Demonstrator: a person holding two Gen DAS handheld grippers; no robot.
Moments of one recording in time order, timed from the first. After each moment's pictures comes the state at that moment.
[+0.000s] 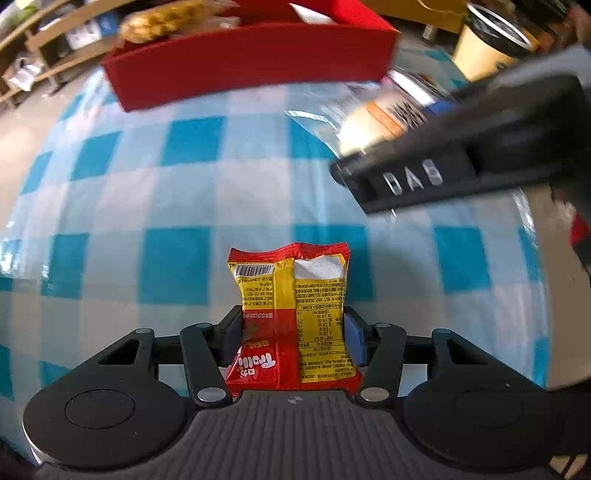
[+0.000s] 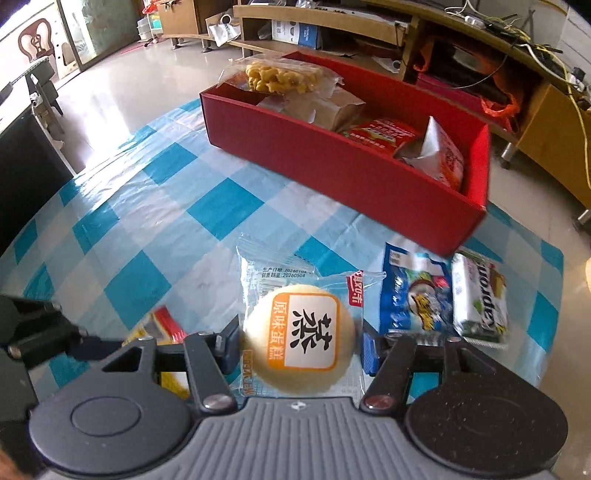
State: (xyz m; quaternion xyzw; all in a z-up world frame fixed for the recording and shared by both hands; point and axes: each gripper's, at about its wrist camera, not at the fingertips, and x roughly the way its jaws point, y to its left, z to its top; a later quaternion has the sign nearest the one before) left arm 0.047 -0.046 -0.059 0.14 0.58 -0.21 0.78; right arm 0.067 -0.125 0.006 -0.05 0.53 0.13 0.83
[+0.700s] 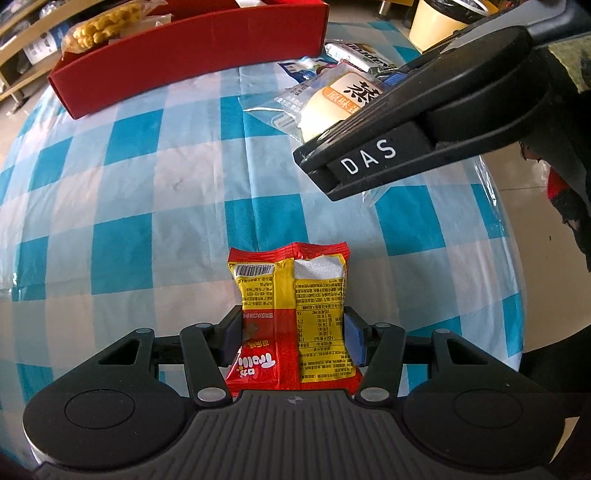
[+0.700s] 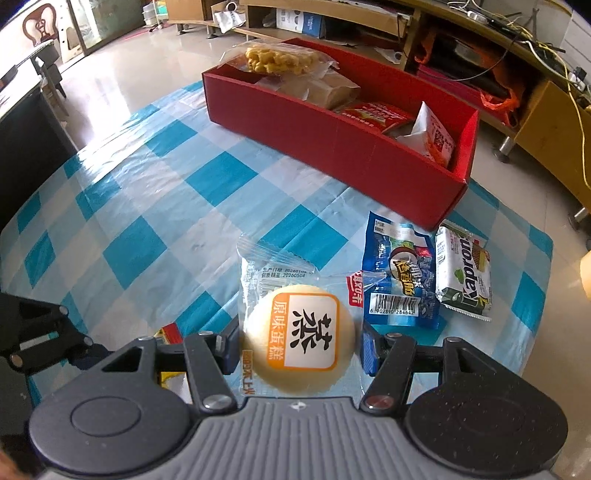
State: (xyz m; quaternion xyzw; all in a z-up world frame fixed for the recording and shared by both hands) left arm 0.030 -0.064 -0.061 0.16 0.58 -0.25 0.75; right arm 0.052 -0.135 0.005 -0.07 0.55 0.14 0.82
